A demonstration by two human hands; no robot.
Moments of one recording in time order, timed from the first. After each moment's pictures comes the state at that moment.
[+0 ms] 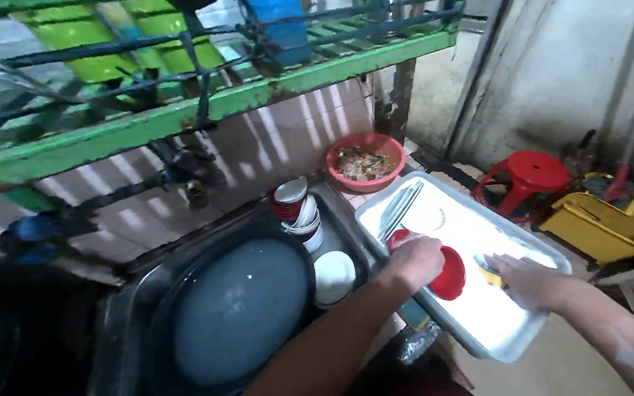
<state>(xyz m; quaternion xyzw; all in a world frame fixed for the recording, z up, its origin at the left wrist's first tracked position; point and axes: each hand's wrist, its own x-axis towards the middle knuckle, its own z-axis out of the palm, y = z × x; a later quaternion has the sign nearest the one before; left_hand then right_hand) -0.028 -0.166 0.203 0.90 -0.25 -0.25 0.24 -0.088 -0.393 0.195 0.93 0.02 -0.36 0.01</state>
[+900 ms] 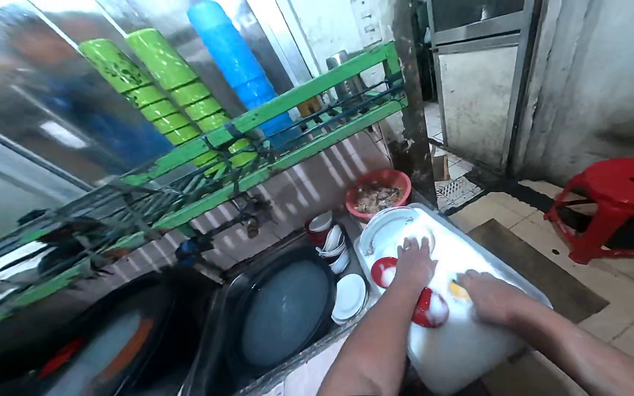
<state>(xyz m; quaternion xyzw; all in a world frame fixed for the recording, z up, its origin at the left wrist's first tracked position) 0.023 -0.252 0.147 0.98 -0.08 -0.16 0.04 -0.043 -0.427 0.167 0.92 0.19 -0.30 -0.16</state>
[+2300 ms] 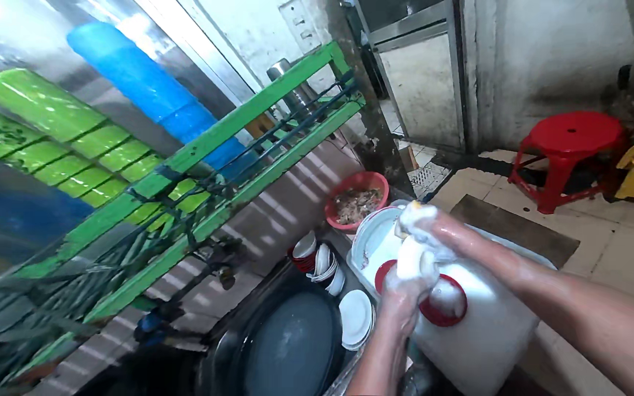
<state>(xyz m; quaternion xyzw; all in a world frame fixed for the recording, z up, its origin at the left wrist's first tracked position) -0.065 -0.204 0.211 0.67 0.03 -0.13 0.73 0.019 -0.358 0.218 0.82 0.08 -0.04 -0.57</state>
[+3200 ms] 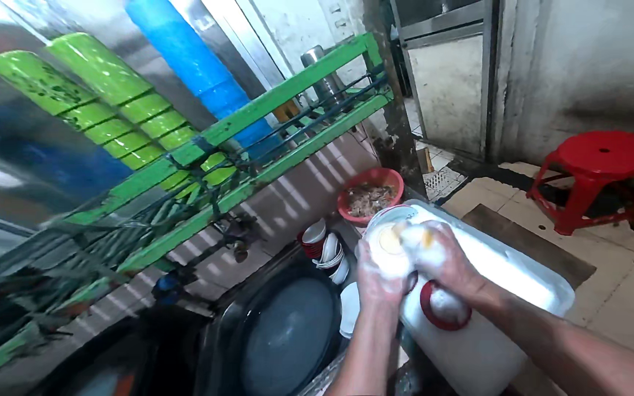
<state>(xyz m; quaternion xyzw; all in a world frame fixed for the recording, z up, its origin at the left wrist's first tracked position) -0.039 -0.200 0.235 0.33 0.18 0.03 0.93 -0.024 -0.331 0.182 0.83 0.15 0.19 -0.49</state>
